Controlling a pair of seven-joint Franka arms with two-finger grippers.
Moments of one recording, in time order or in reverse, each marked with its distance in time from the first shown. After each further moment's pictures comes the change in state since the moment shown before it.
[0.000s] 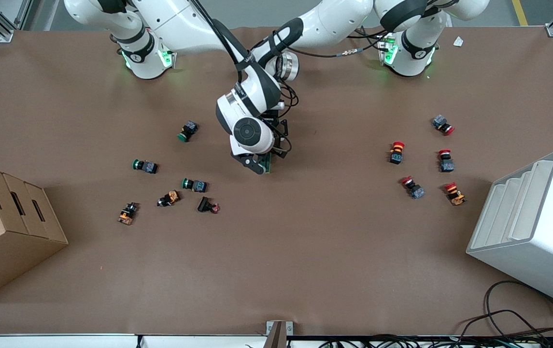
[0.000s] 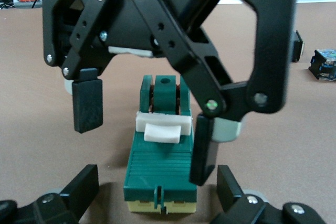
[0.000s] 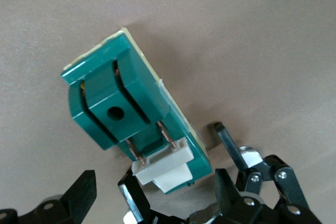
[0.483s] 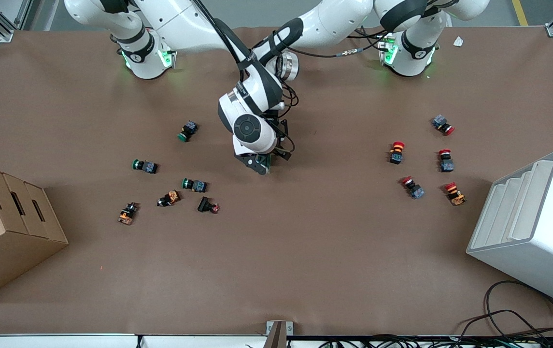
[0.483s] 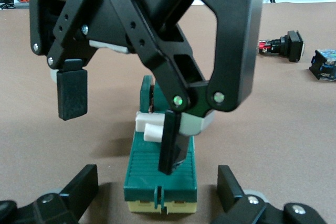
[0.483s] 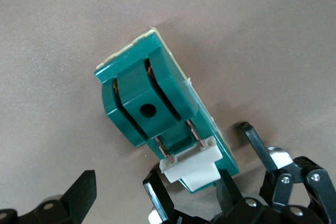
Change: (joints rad) left arm 0.000 0.001 0.000 0.000 0.000 -0.003 0.000; right arm 0.009 0.004 -0.002 -0.003 0.029 0.070 0.000
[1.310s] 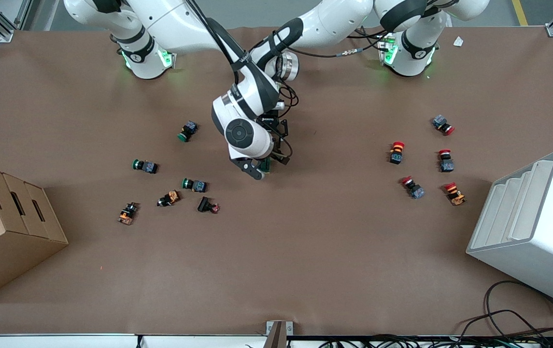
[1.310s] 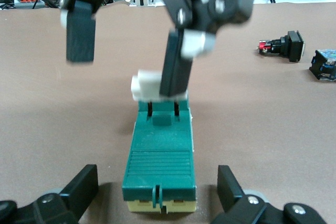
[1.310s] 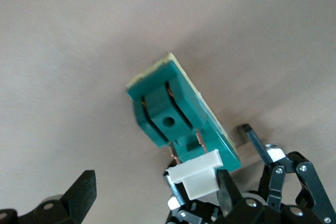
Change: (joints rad) left arm 0.000 0.000 0.000 0.001 0.000 -0.001 0.000; right arm -0.051 -0.021 -0.005 0.059 0.009 -0.057 -0.001
